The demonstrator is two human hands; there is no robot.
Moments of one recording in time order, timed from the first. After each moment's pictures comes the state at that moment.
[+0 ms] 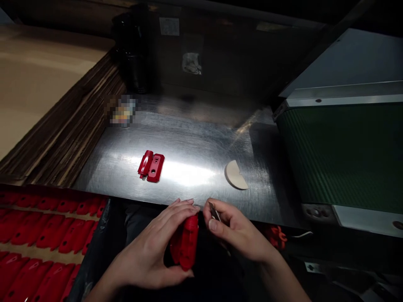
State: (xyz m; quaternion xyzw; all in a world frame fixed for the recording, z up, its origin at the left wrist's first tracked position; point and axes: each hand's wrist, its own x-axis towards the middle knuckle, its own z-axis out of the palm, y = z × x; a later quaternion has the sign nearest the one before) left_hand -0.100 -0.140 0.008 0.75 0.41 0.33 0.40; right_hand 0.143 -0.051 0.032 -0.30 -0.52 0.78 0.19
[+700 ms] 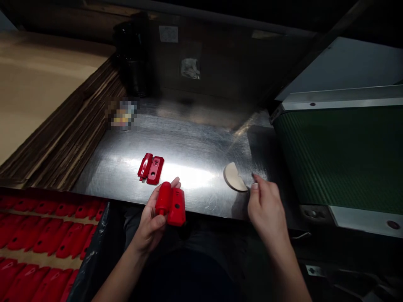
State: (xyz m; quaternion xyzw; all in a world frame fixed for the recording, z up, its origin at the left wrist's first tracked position) left_hand -0.078 -0.122 -0.038 0.18 0.34 0.66 0.65; right_hand 0.199 -0.019 0.000 -0.72 -0.65 0.14 0.21
